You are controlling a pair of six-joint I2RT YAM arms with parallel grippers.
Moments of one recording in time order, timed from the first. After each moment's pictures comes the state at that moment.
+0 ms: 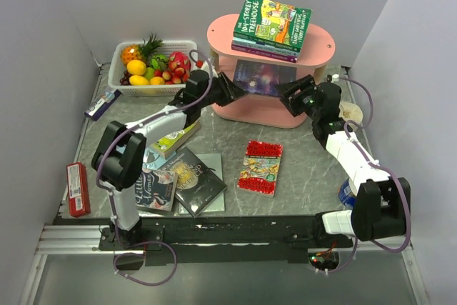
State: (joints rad) left arm -0.55 1.87 1.35 0.30 0.32 -0.95; right arm 0.12 1.31 0.91 0.12 -0.23 1.14
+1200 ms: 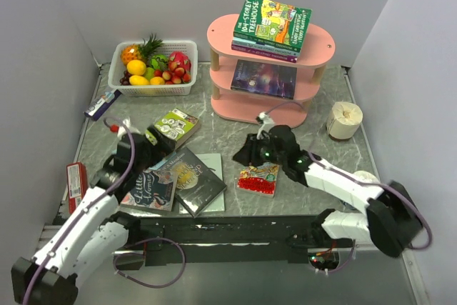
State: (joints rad) left arm -0.37 0.76 0.60 -0.38 -0.16 -0.89; right arm 0.65 1.17 0.60 0.08 -0.27 0.61
